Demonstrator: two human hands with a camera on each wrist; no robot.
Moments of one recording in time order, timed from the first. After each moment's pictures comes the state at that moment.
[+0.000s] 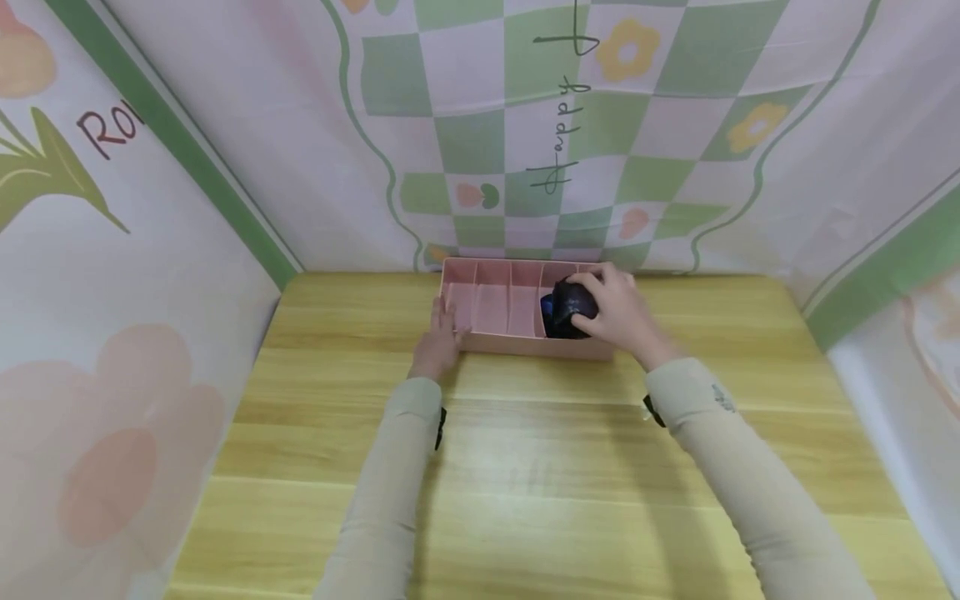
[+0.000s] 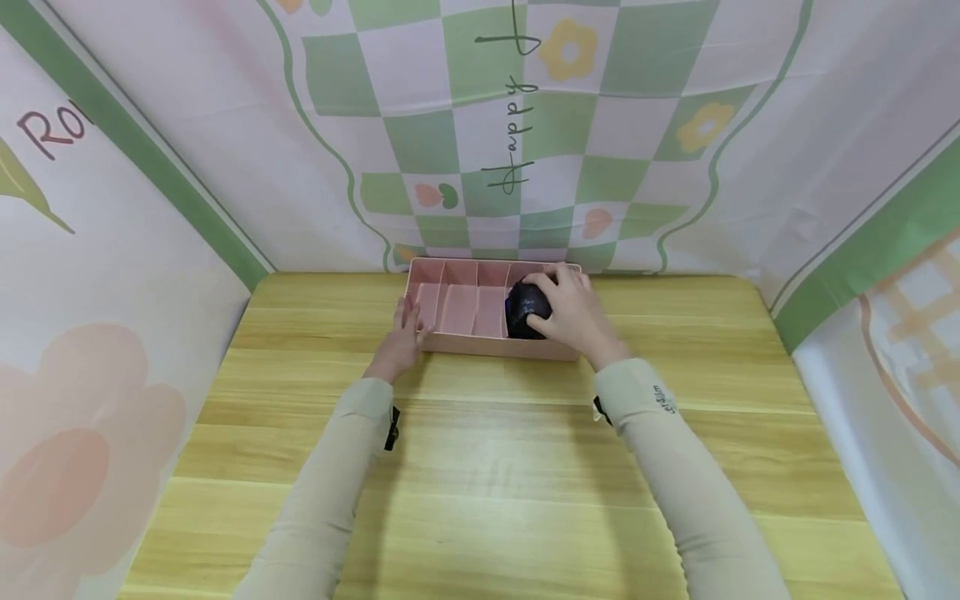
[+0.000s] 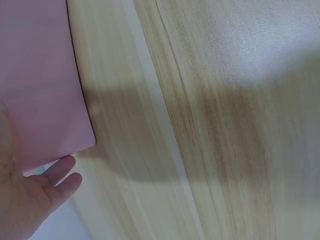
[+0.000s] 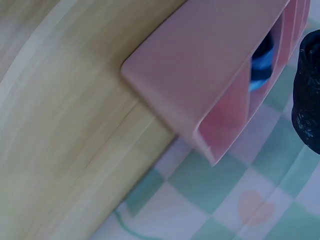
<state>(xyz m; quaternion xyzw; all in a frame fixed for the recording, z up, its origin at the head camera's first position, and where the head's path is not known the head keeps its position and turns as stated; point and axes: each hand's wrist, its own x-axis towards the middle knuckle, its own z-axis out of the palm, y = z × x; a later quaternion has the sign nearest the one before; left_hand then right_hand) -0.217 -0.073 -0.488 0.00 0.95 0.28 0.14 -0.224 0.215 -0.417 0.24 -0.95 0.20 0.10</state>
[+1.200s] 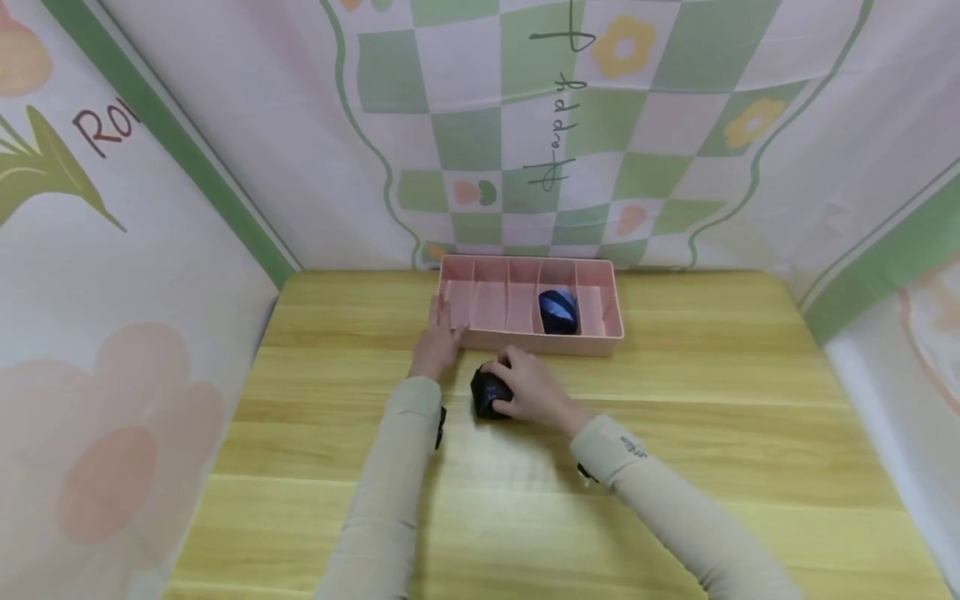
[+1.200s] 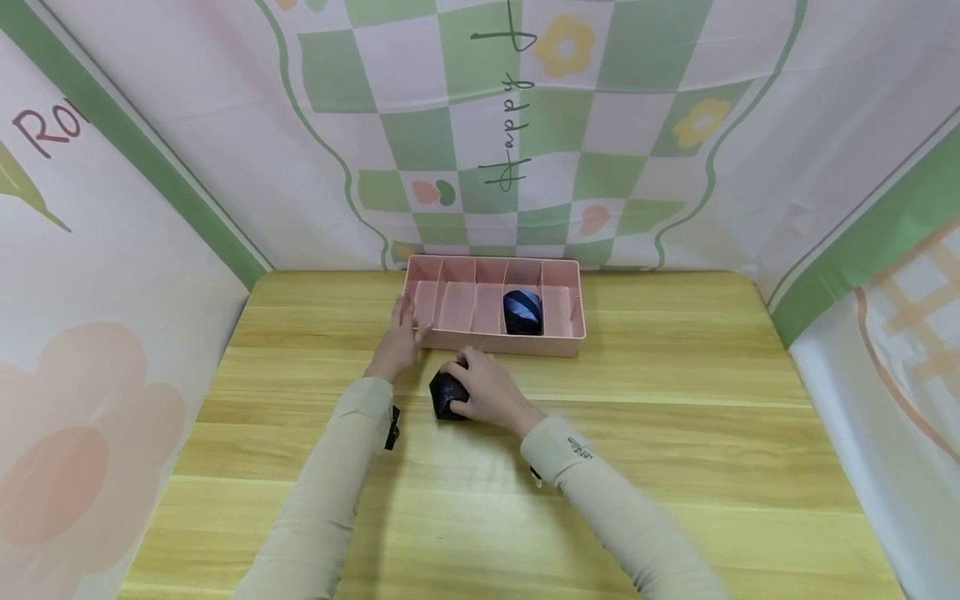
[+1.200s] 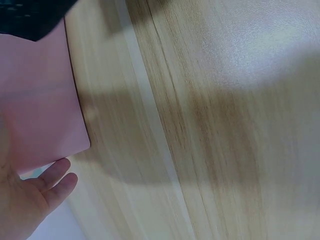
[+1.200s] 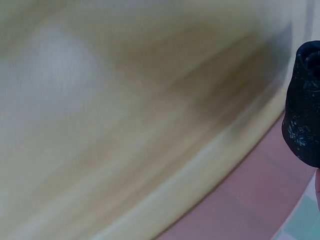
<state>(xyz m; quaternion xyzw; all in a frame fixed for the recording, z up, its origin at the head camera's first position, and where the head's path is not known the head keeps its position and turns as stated) -0.219 -0.073 -0.496 0.00 0.96 0.27 0.11 -0.154 0.116 -0.496 0.35 -0.92 0.18 0.04</state>
